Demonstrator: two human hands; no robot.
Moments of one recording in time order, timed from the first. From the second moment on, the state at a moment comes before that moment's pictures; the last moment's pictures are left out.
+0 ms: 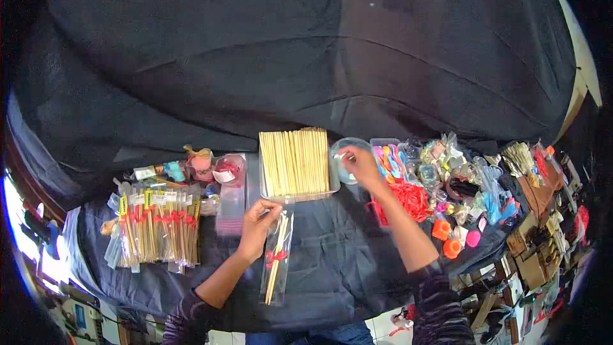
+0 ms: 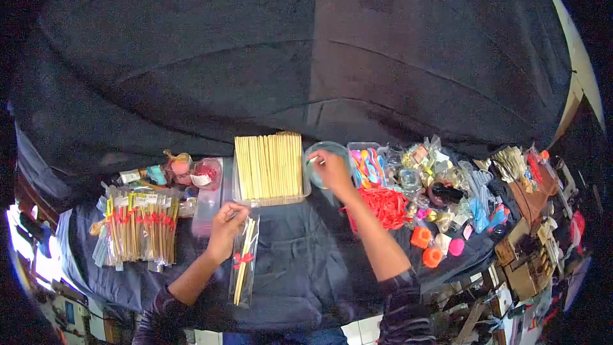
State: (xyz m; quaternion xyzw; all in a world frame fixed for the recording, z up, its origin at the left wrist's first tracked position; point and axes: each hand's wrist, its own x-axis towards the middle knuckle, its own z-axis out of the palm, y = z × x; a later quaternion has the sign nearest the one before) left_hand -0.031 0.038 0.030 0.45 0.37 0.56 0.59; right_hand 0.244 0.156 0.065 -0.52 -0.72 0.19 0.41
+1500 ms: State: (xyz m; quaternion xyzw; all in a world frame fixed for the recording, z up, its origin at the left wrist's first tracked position) left_hand -0.029 0.039 0.028 0.47 0.36 0.52 0.61; right_hand 0.278 0.191 0.036 -0.60 -0.69 0.10 0.39
